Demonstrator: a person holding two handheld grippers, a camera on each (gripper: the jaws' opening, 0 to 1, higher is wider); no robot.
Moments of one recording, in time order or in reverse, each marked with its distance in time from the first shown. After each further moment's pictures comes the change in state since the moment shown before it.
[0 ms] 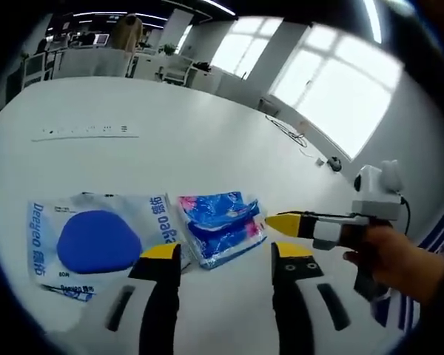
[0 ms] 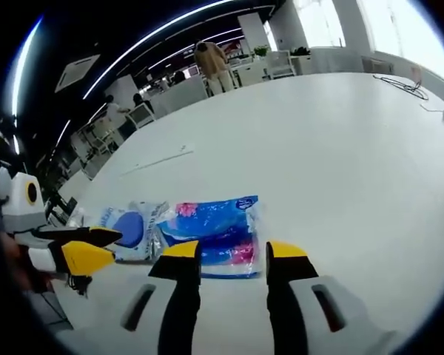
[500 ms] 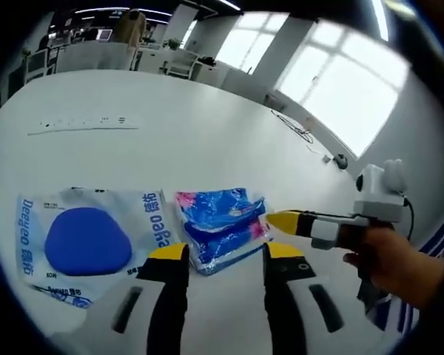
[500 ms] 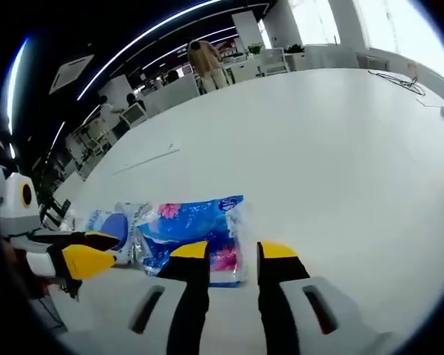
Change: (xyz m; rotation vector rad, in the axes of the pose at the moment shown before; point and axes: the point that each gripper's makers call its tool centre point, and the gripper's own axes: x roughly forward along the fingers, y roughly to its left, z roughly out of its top) left arm 0.025 0.000 -0.006 -0.017 0.029 0.030; right arm 0.015 -0.018 -0.002 0.015 0.006 -0.028
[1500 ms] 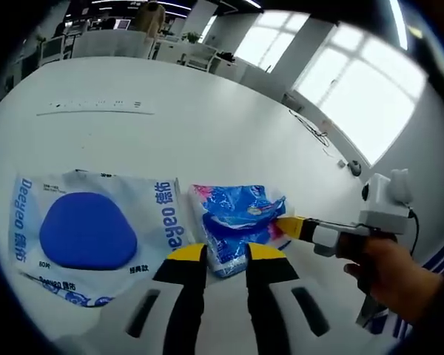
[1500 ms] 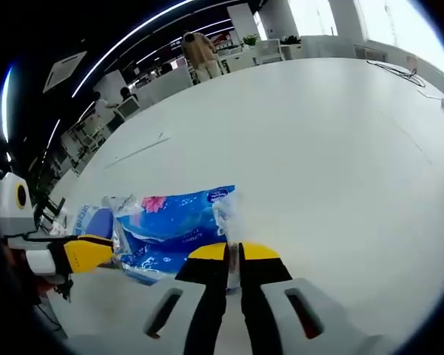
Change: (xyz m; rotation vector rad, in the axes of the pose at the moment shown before) left arm 0.018 0.019 -0.008 -0.077 0.021 0.076; right arm 0.028 -0.011 -0.015 0.015 0.053 -0.024
